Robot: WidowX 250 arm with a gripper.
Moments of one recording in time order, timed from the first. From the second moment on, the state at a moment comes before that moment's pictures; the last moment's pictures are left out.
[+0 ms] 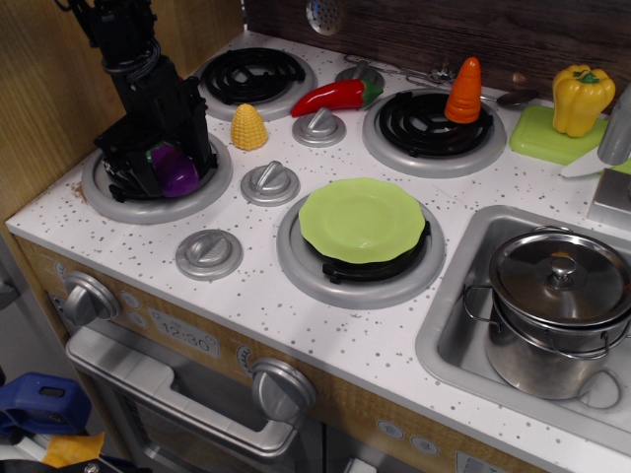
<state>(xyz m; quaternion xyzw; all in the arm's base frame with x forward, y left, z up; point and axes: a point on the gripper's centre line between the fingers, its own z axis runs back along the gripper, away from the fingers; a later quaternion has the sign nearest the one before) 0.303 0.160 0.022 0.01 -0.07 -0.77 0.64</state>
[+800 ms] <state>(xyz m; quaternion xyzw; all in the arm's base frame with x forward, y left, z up) 0.304 0.161 0.019 0.04 -0.08 -0.76 0.65</state>
